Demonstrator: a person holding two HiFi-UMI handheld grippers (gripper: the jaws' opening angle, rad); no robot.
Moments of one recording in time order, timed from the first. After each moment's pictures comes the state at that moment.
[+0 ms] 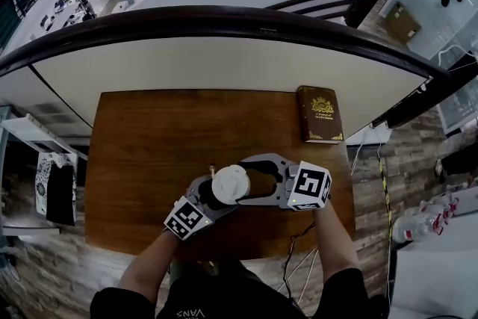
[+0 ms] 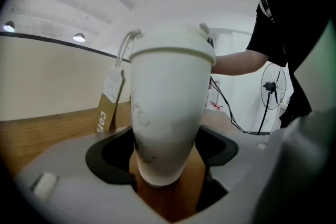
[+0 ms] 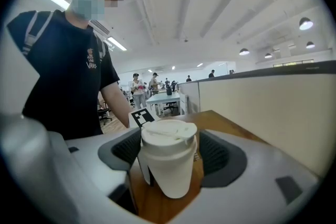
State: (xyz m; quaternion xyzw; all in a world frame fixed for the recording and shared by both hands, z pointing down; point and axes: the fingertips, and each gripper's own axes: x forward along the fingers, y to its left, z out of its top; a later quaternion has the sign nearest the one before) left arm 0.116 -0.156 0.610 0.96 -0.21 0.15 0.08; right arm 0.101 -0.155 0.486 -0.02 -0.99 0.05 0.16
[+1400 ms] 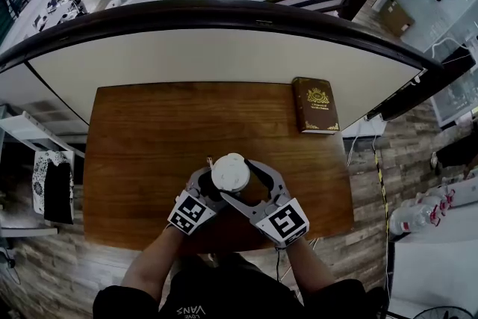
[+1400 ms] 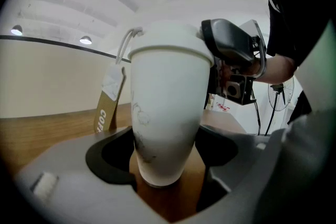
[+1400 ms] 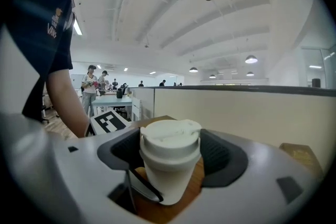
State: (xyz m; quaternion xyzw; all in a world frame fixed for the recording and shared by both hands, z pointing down) left arm 0.117 -0.157 0.611 0.96 -0.24 0.14 0.08; right arm 0.091 -0.150 0.489 0.30 -0.94 0.01 0.13
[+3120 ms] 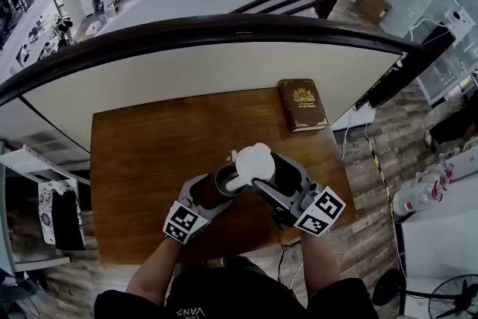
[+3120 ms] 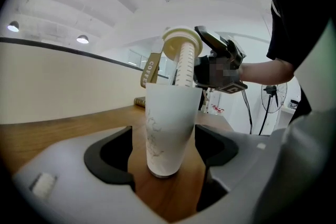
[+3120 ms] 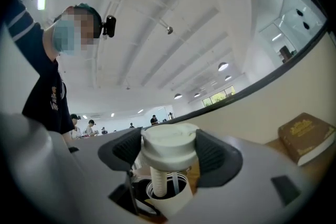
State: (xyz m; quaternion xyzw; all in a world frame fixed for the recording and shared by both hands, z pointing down) left arm 0.083 -0.152 0.586 0.96 -0.22 0.14 0.08; right arm 0.156 -0.161 0.400 0.35 -0.92 0.12 -0.10
